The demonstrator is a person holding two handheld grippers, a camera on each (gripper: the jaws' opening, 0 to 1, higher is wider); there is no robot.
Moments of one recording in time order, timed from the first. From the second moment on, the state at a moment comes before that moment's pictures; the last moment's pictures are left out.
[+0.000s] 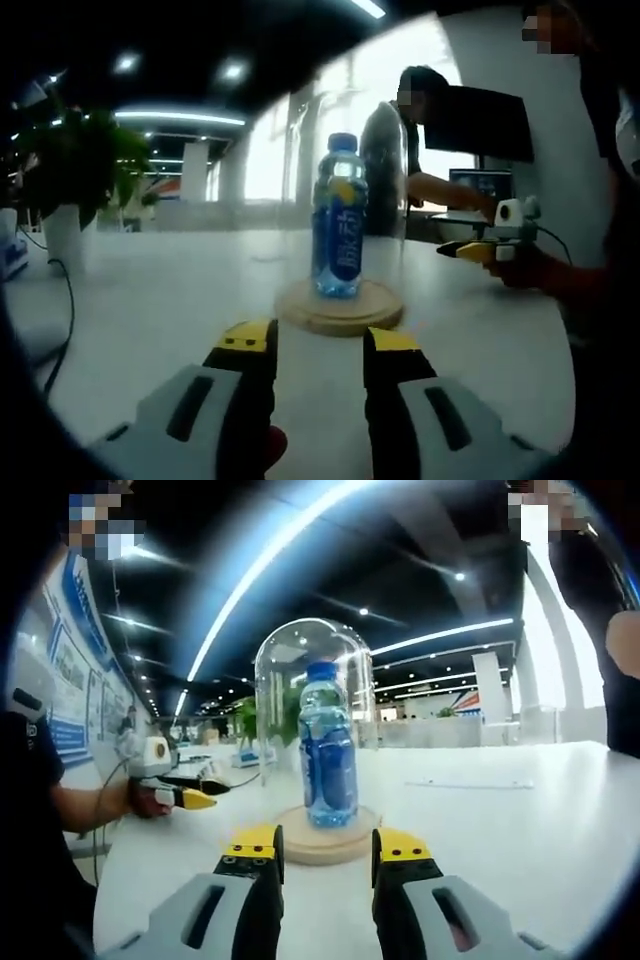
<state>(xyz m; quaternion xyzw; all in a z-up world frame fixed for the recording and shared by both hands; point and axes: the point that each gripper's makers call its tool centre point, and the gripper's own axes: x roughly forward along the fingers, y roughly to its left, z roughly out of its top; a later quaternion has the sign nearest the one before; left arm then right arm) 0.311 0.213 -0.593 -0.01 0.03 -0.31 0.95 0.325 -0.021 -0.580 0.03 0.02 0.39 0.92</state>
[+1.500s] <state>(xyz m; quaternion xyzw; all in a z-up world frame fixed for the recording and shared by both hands) 0.305 0.212 -0.598 -0.02 0.03 -0.32 0.95 0.318 -0.019 -0.585 0.01 0.02 0.39 0.92</state>
